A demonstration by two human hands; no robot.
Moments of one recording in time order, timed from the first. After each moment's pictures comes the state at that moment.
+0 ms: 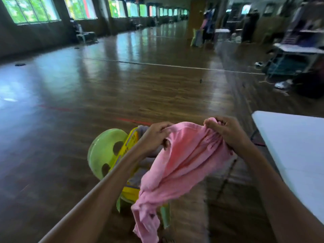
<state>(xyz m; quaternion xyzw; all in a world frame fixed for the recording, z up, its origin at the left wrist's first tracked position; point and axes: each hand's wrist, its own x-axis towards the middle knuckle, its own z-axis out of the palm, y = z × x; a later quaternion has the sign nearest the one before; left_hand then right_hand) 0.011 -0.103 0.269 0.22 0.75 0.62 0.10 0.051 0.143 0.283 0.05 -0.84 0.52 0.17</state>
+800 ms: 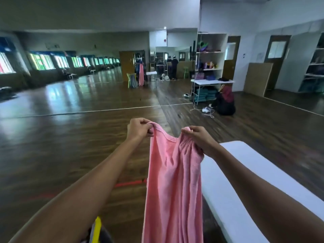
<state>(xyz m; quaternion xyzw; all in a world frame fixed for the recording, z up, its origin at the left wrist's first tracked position) -0.229 0.354 0.368 0.19 0.73 0.65 0.03 -0.091 0.536 0.342 -0.14 -0.76 0.59 0.23</state>
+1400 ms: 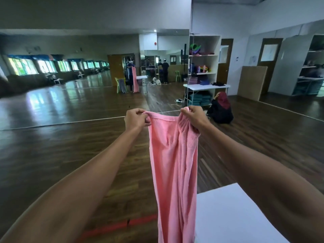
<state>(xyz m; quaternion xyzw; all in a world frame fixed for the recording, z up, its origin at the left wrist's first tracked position) -0.591 0.664 0.402 0.19 0.72 0.67 0.00 -0.466 0.850 0.404 -0.20 -0.82 0.43 0.33</state>
